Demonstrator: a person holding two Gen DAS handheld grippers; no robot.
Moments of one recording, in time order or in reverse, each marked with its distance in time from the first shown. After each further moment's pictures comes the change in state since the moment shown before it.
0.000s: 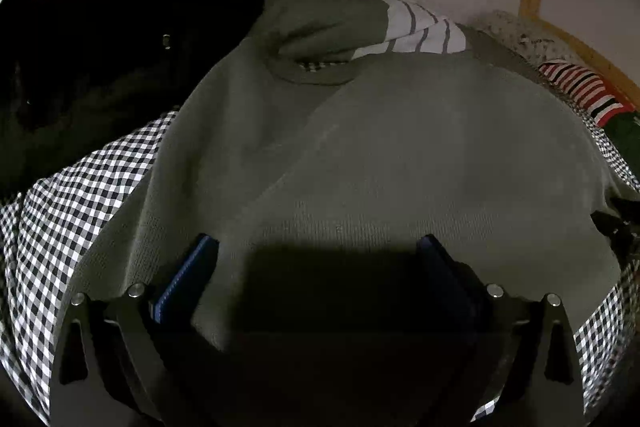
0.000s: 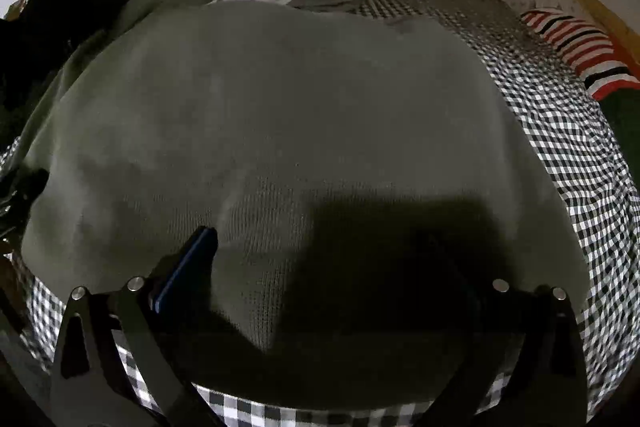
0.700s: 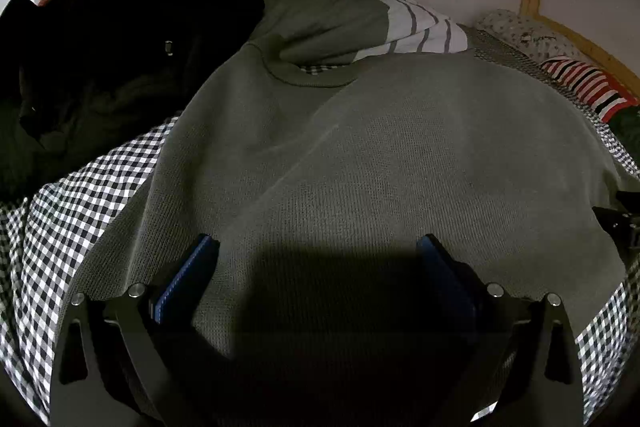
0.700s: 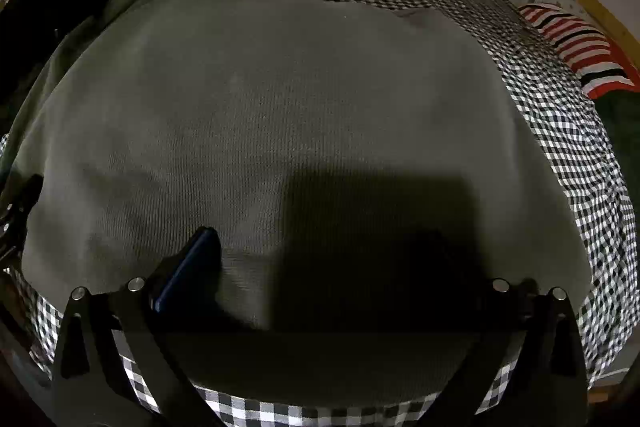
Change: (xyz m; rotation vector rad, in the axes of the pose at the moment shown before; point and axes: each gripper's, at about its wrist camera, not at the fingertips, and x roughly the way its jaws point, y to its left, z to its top) left arm -0.002 0.000 -0.003 0.016 -0.021 0.027; right arm 0.008 0.019 0.011 0.007 0.069 -0.049
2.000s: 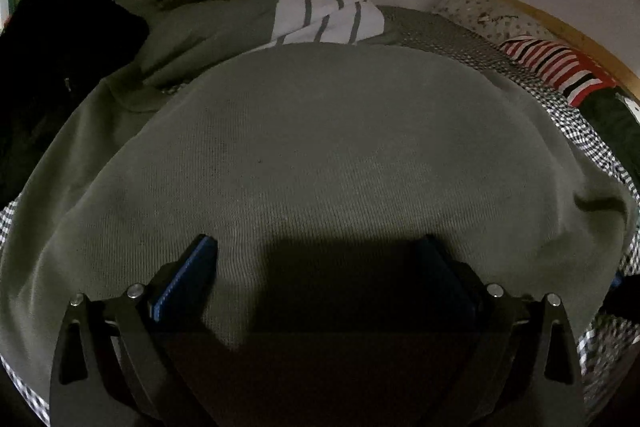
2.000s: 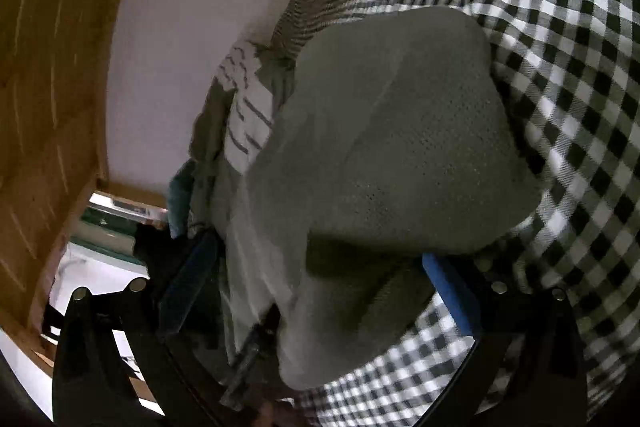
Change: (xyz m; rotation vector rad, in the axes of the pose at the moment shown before) left arm 0.013 -0.133 0.013 0.060 0.023 -0.084; right arm 0.003 -0.120 -0.068 1.008 -0.289 0.731
